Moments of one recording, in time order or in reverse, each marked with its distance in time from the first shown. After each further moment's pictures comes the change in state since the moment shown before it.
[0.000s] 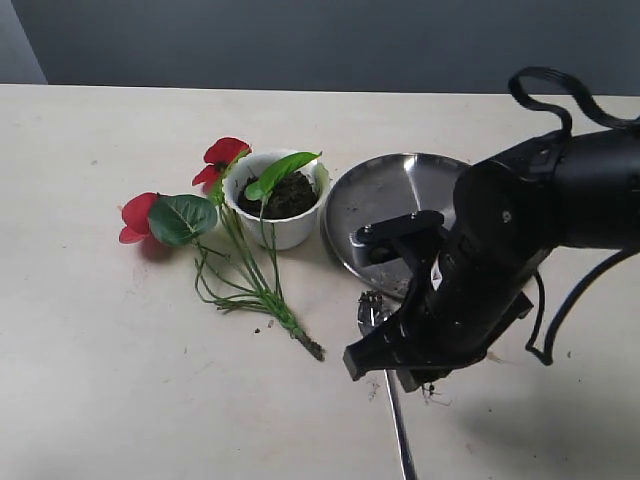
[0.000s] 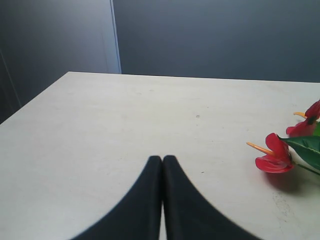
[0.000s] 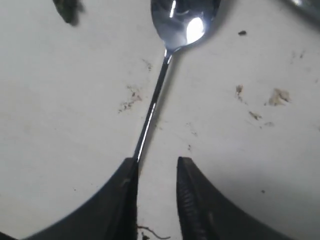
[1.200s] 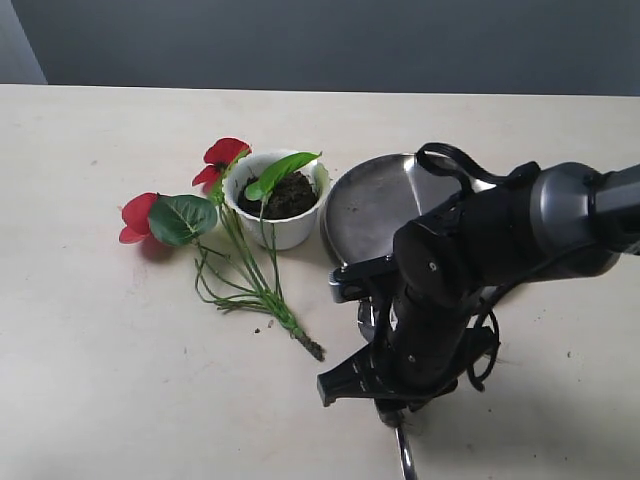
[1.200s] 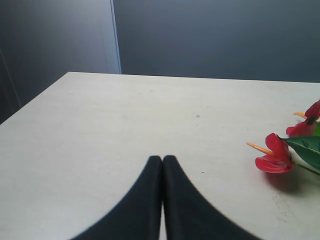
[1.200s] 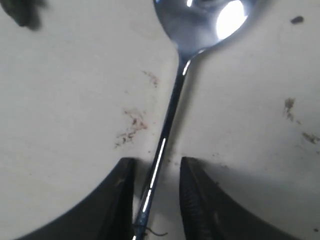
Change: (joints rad) left arm 0.000 0.000 0.000 0.000 0.000 0.000; right arm 0.070 0.202 -0.013 -0.017 -0.099 0.139
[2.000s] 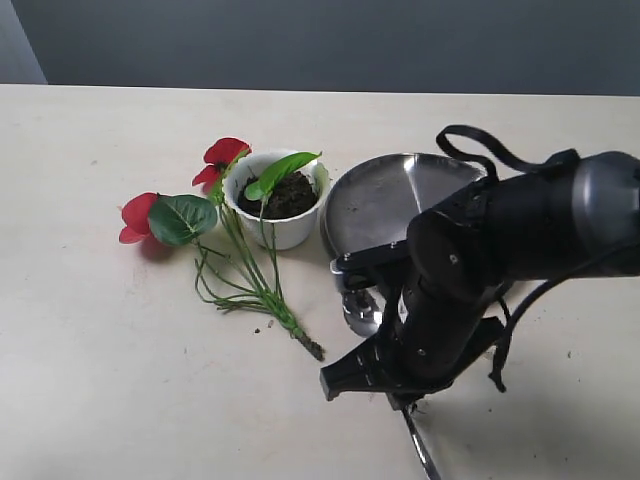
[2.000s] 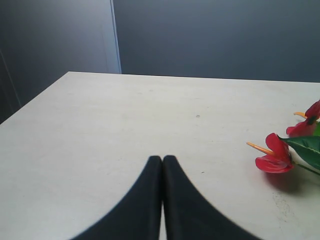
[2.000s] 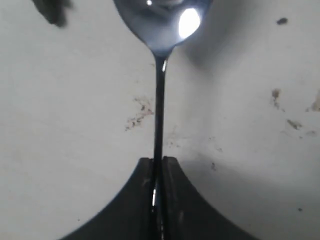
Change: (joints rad) left arm 0.000 0.000 0.000 0.000 0.000 0.000; right arm 0.000 -0.102 0.012 -0.020 0.029 0.003
